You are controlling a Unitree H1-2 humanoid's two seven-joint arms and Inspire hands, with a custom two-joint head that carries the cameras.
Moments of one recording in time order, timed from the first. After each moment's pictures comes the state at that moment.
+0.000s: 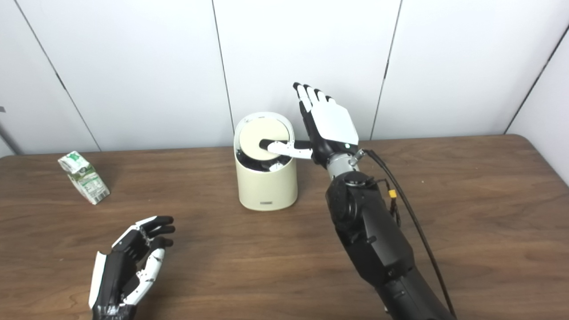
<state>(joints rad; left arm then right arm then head) 0.13 0.01 0.01 -0.15 0.12 -0.34 0.03 -0.62 -0.18 0.29 0.08 -0.92 0.38 0.05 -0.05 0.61</state>
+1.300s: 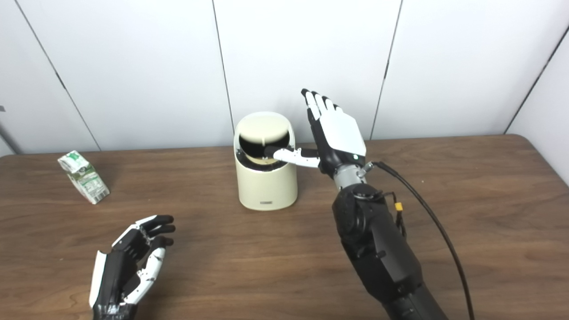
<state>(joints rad) 0.13 0.01 0.00 -0.14 0.11 -0.34 0.03 -0.50 -0.18 0.25 -0.06 -0.83 0.38 0.01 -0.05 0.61</state>
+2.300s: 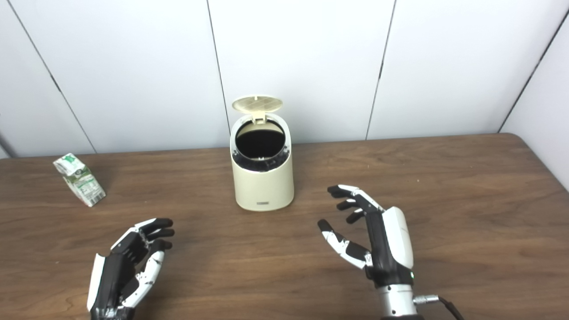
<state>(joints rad) 0.15 0.02 0.01 -0.16 0.11 -0.33 0.03 0.10 -0.08 0.12 -0.33 -0.58 -0.02 -0.23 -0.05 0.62</state>
